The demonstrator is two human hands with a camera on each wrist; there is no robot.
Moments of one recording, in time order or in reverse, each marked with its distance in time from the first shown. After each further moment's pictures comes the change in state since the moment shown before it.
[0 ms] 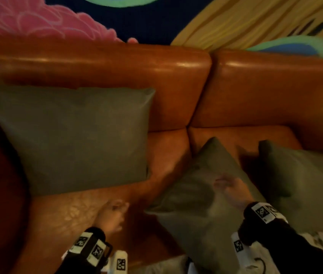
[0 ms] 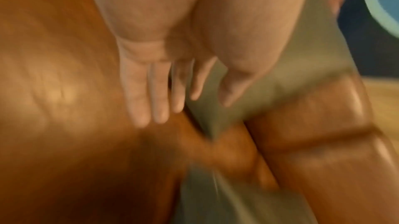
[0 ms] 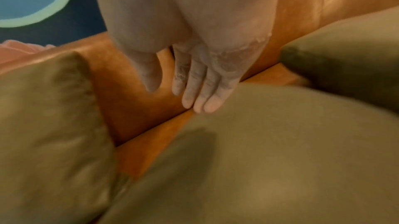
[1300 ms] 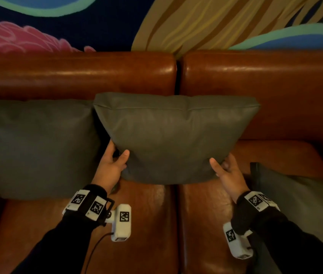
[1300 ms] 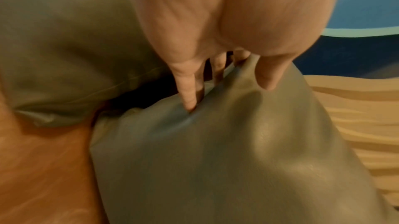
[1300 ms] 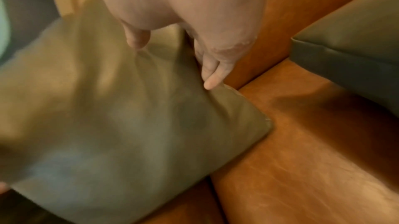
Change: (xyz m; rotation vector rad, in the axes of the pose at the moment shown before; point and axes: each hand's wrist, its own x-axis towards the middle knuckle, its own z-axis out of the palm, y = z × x) left_hand 0.009 0.200 0.161 -0.339 0.160 0.635; right_hand 0.171 0.037 -0.123 0.498 -0.101 -0.200
